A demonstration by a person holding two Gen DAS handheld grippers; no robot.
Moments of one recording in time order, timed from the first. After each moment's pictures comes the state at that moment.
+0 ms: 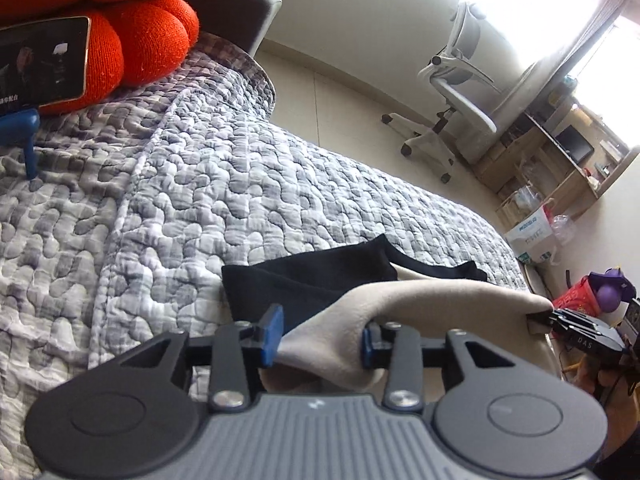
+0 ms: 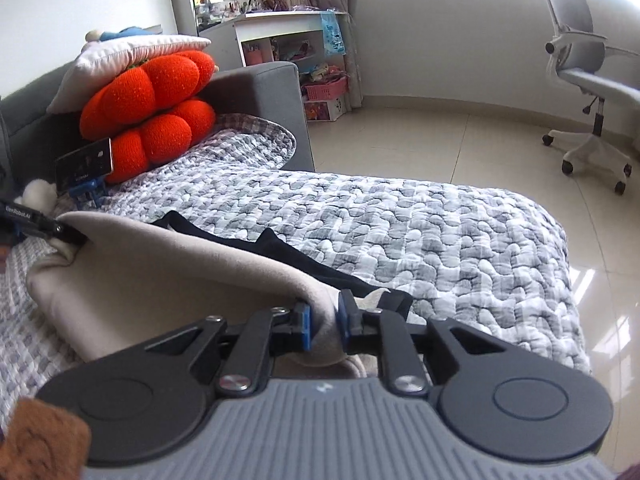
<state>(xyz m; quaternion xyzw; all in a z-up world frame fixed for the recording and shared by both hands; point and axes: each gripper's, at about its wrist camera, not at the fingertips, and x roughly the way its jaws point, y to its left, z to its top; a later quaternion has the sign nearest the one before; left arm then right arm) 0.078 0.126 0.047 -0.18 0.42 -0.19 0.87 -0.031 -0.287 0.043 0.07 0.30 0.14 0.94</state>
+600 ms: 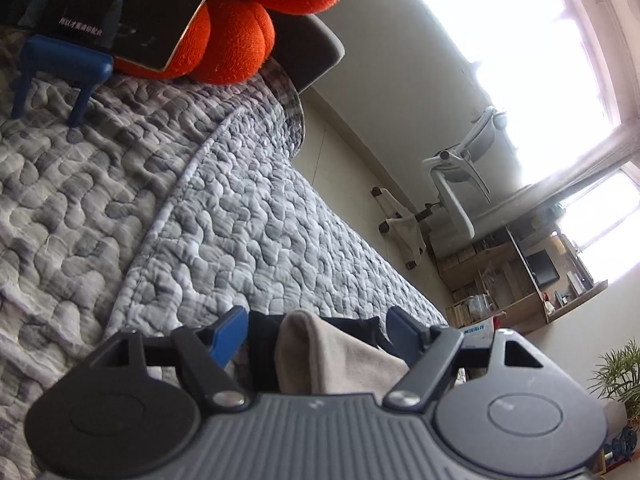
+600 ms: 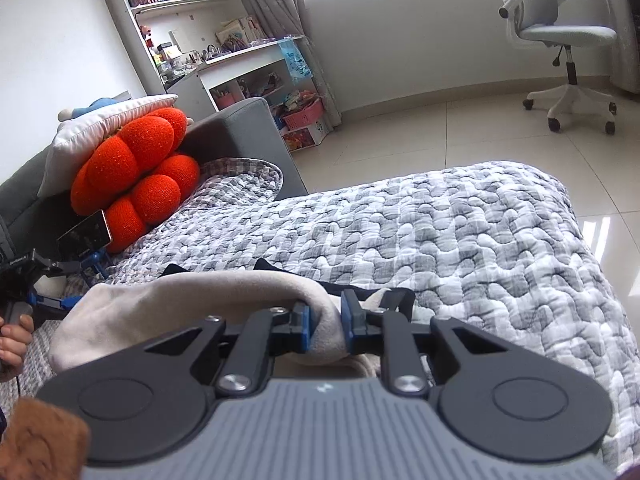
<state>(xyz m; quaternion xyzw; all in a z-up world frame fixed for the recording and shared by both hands) 0.080 0.174 0.039 -0.34 0.37 -0.18 0.85 -0.026 -0.298 0.038 0.16 0.28 0.11 0.94</state>
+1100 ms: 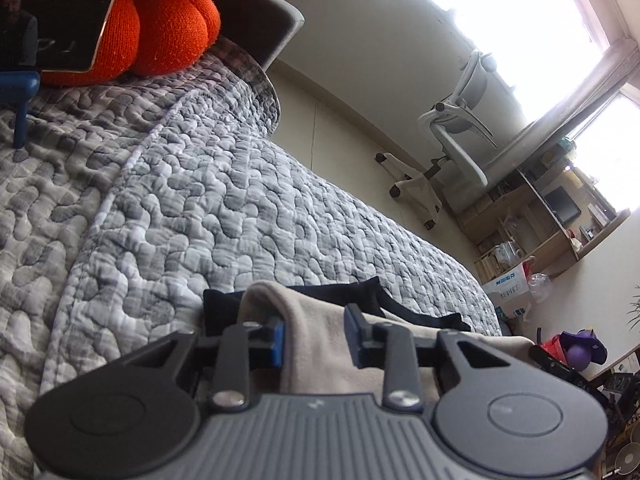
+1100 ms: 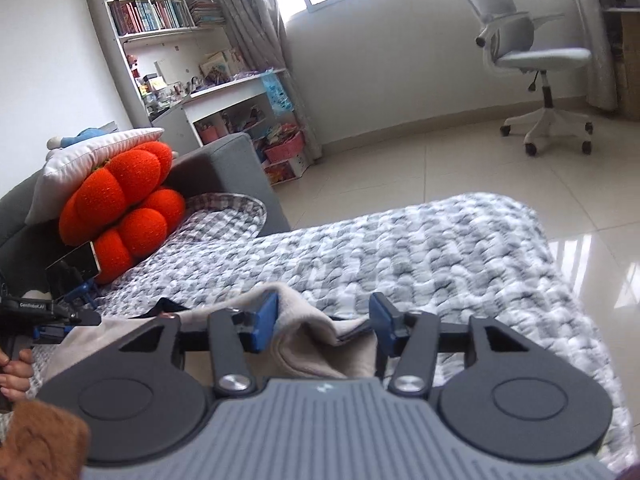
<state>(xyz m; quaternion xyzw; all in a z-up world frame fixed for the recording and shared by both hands) 0.094 0.125 0.031 -0.25 0.39 -0.18 0.87 -0.041 -0.310 0.053 0.17 0.23 0.07 0.95</state>
